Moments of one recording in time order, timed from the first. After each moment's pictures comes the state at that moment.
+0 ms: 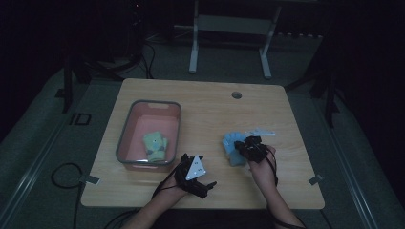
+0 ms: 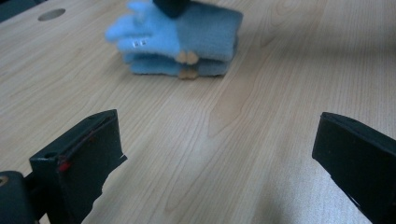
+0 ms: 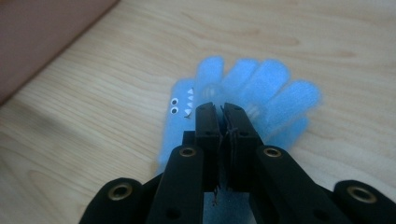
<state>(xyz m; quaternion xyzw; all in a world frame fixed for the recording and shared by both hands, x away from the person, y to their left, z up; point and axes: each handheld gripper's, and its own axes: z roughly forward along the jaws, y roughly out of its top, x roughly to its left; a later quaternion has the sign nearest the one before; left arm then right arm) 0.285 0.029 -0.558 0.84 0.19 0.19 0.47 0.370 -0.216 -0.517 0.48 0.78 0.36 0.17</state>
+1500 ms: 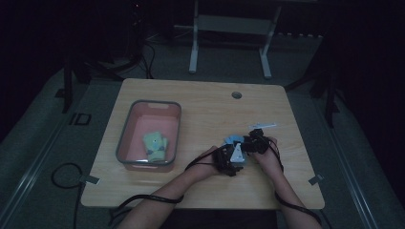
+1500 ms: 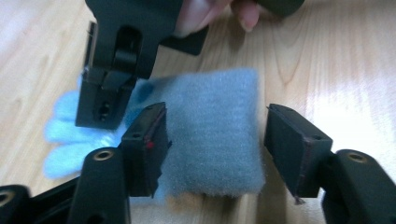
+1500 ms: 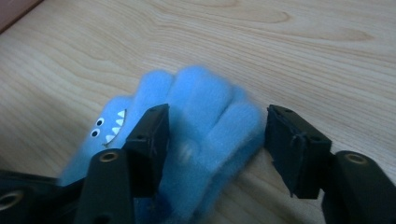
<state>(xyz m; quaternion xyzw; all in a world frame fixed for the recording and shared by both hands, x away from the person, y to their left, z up) 0.364 -0.082 -0.559 0.91 0.07 0.17 0.37 0.429 -0.250 -0.554 0.45 0.81 0.36 0.12</state>
